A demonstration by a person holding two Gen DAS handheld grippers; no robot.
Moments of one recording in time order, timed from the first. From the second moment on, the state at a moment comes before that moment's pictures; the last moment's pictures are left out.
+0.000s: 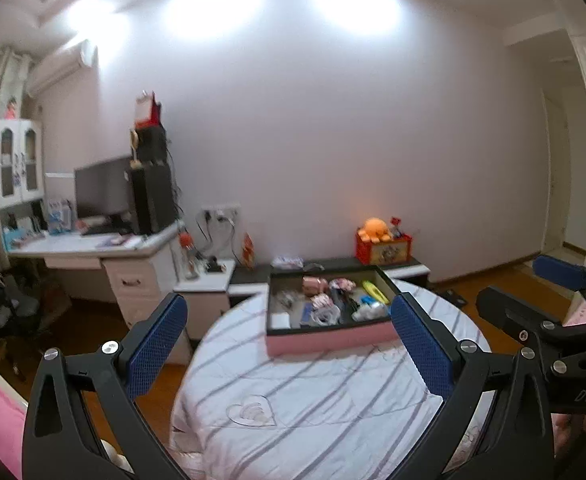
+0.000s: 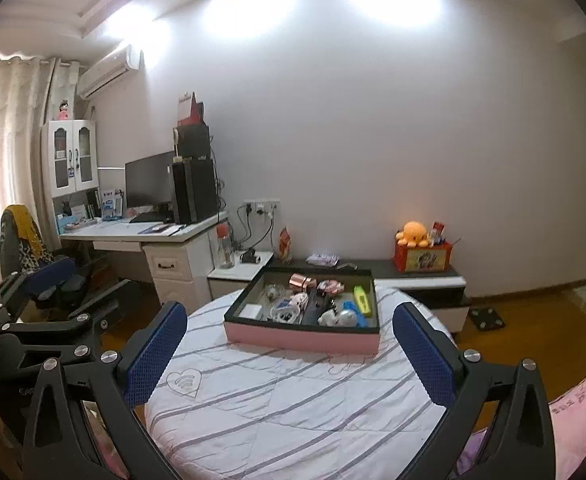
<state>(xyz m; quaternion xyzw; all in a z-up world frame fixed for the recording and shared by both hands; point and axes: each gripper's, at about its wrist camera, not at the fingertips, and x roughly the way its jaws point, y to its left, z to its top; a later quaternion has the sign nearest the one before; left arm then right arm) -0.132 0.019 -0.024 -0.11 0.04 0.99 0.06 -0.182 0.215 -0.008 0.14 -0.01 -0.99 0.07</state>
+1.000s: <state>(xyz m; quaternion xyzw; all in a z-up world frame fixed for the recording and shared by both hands) -0.009 -0.003 0.013 0.01 0.03 1.00 0.05 -0.071 0.187 0.035 0.02 0.03 -1.00 0.05</state>
